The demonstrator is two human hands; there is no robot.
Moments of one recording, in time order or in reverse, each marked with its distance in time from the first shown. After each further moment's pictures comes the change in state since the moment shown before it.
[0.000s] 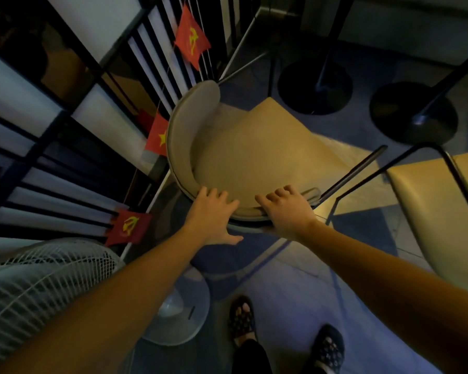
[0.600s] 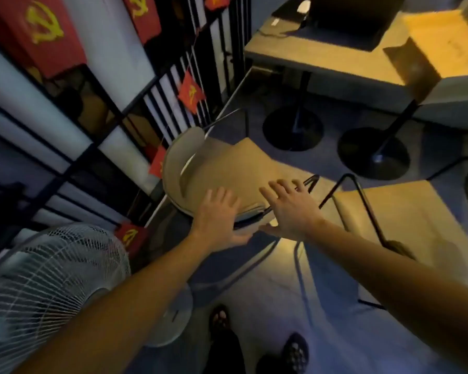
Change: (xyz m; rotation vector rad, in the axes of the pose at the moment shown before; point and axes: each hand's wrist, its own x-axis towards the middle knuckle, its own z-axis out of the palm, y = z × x) left_hand -0.072 0.106 -0.195 -0.123 0.191 -0.157; right_hand -0.186 0.074 -0.137 0.031 0.177 0.071
